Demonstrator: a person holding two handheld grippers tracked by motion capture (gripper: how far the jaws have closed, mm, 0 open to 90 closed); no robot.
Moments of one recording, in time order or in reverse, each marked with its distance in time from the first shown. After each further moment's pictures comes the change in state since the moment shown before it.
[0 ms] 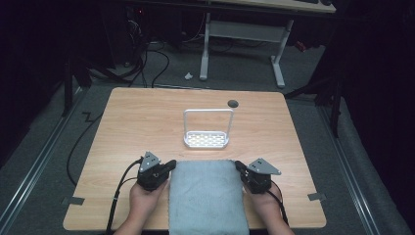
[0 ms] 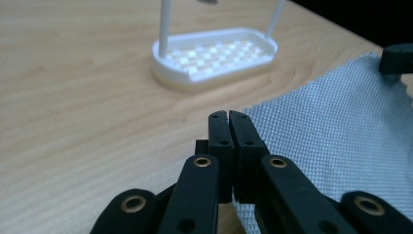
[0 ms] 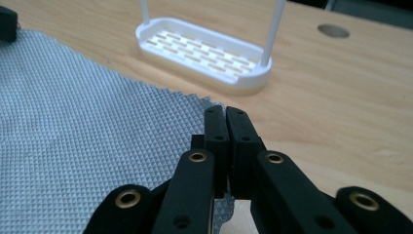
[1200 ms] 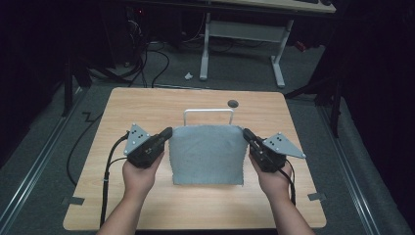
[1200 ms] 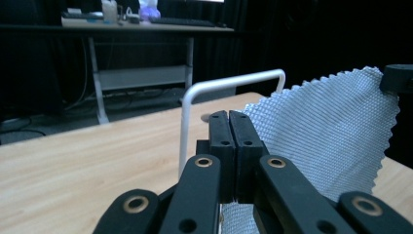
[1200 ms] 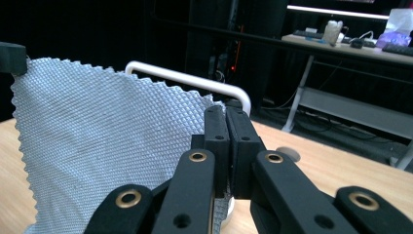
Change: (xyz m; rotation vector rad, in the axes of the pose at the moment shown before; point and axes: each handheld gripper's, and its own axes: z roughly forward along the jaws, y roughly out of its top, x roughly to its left) left arm -0.013 0.099 -0.041 -0.272 0.039 0.100; right arm -0.014 0.098 -0.047 -0.300 -0.042 -0.006
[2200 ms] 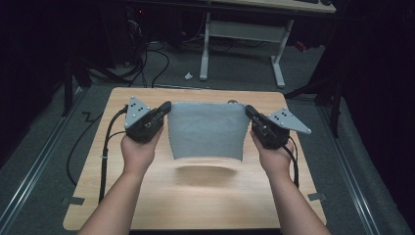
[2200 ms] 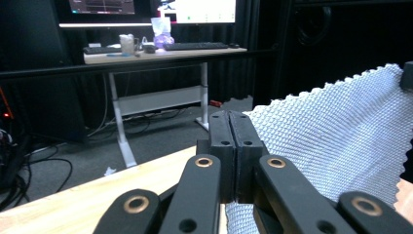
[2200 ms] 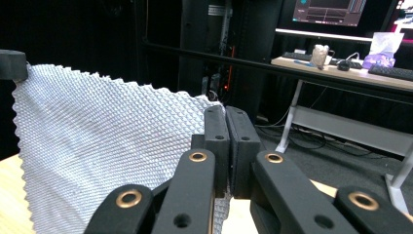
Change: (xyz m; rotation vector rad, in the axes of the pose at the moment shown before) left arm 0.017 0.055 0.026 -0.041 0.060 0.088; right arm -0.021 0.049 0.024 -0.057 -0.019 0.021
